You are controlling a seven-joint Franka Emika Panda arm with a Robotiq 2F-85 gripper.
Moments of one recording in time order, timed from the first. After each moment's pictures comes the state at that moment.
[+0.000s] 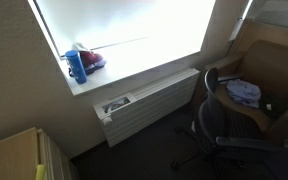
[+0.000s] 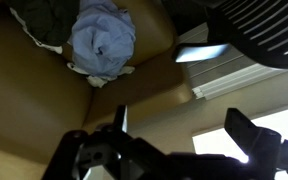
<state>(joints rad) -0.07 -0.29 0.04 -2.54 -0.14 2.75 0.25</state>
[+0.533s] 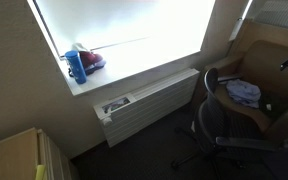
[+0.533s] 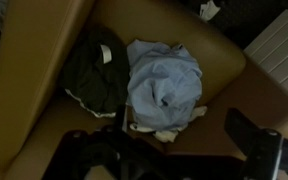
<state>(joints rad) -0.26 0.20 0.00 -2.37 -0.29 2.84 0.59</state>
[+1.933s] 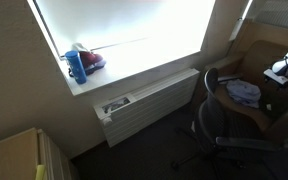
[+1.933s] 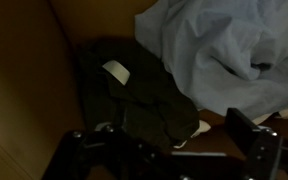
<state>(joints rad) -0.04 1.01 -0.33 -1.67 0.21 2.79 0.99</state>
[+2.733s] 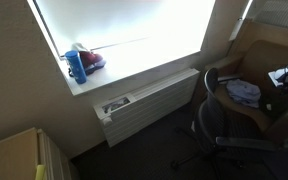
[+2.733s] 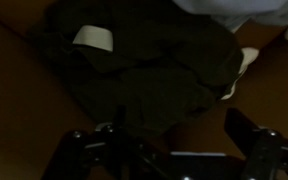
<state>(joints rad) -0.15 1.30 -0.41 -1.35 0.31 2.80 1.38</state>
